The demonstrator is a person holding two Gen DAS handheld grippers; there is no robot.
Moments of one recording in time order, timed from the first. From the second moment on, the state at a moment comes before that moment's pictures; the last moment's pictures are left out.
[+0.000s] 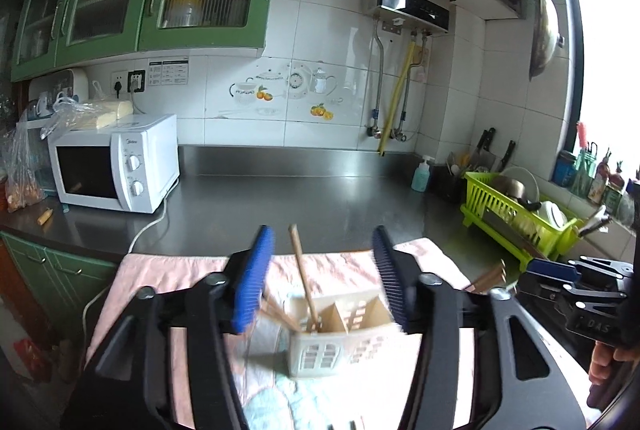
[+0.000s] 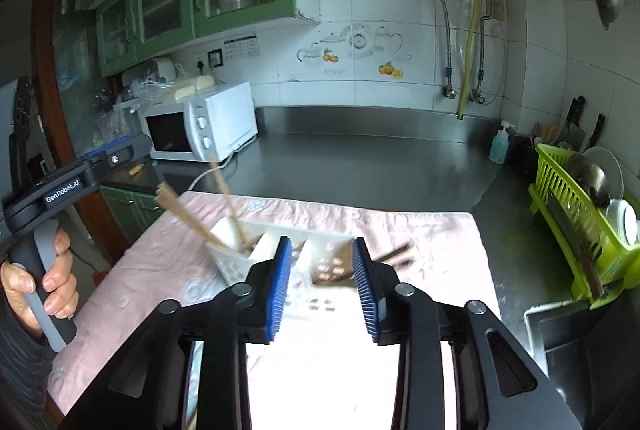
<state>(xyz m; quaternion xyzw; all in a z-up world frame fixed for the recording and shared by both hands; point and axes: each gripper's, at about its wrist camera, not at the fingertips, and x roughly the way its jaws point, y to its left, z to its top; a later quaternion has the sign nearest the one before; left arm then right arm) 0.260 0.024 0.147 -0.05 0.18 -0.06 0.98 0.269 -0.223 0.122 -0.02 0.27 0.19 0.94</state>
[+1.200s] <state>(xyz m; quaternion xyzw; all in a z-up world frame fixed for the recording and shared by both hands) 0.102 0.118 0.021 -0.09 0.24 0.03 0.97 0.115 -0.114 -0.093 -0.03 0.44 0.16 0.88</state>
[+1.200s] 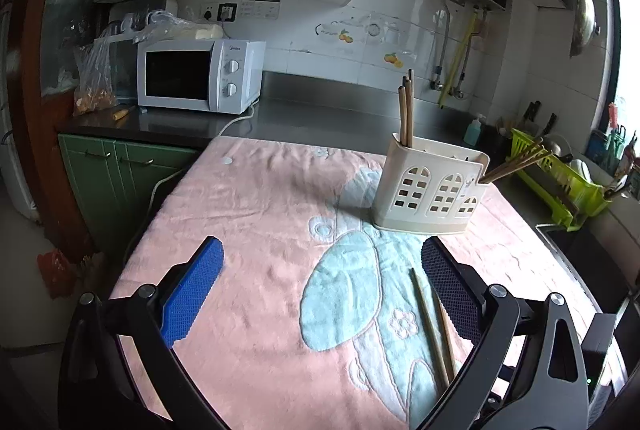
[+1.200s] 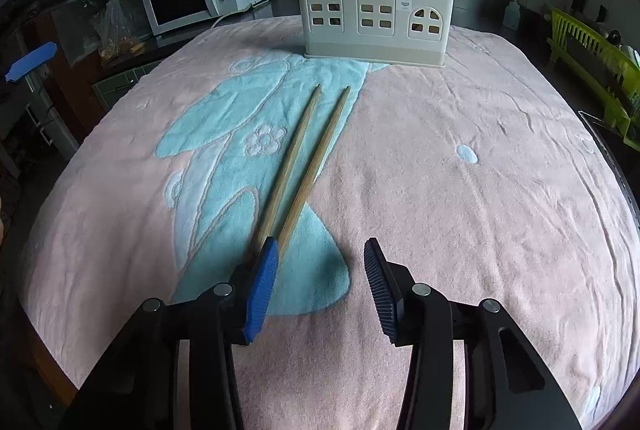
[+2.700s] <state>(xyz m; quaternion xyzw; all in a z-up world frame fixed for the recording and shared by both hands) 0.089 0.040 -0.051 -0.07 0.35 -0.06 0.93 0.118 -0.175 -0.099 -0.01 0.43 0.12 0.89</state>
